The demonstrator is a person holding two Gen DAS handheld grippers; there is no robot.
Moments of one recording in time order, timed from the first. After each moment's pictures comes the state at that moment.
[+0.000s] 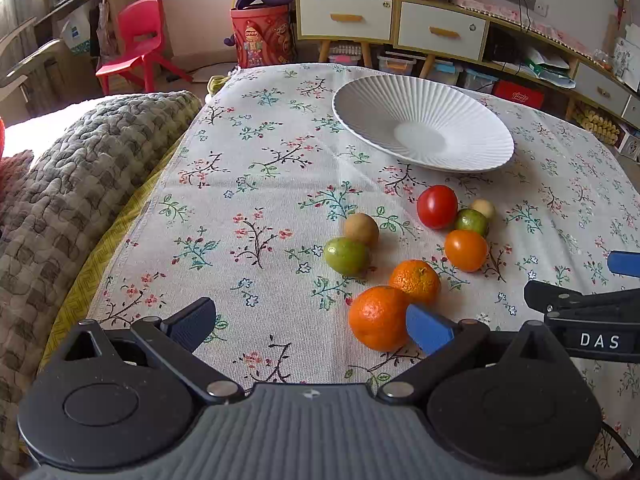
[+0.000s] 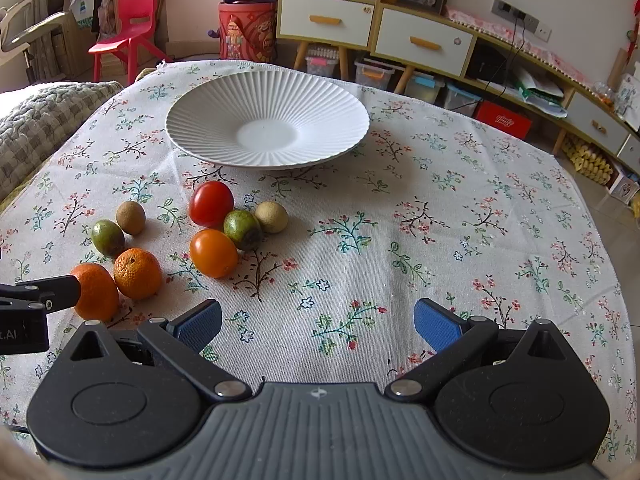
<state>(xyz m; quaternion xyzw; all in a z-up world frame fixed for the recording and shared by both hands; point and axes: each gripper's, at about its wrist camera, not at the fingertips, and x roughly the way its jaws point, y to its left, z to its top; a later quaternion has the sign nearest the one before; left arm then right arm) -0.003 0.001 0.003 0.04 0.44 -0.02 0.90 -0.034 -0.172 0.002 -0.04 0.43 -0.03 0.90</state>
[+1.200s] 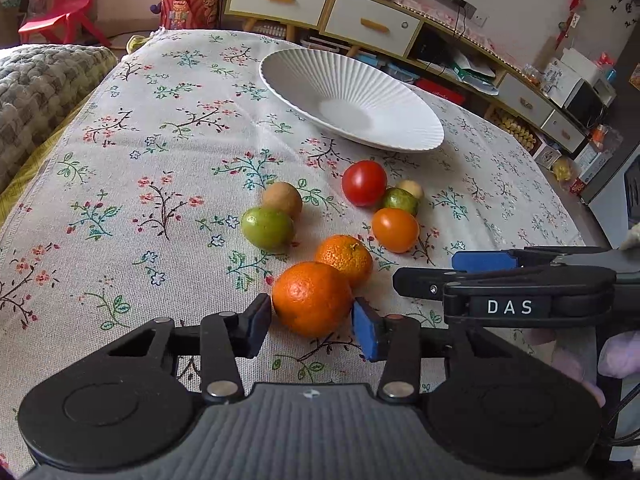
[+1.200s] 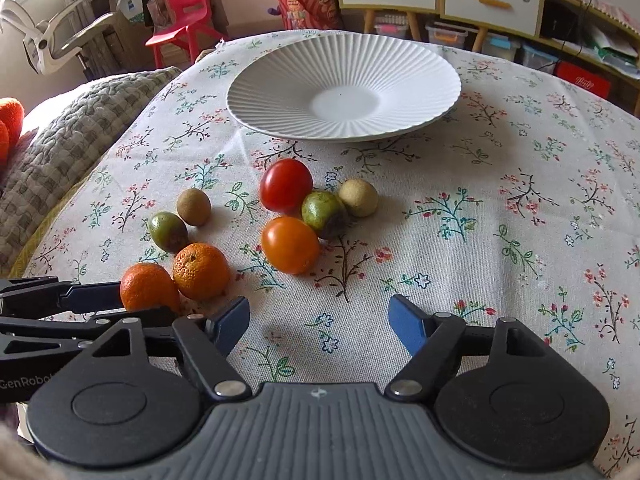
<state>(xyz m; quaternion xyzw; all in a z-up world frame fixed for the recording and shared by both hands) 0.006 0.010 -0.026 -0.06 0.46 -0.17 0.87 -0.008 -0.166 -0.018 0.04 0.48 0.09 0.87</state>
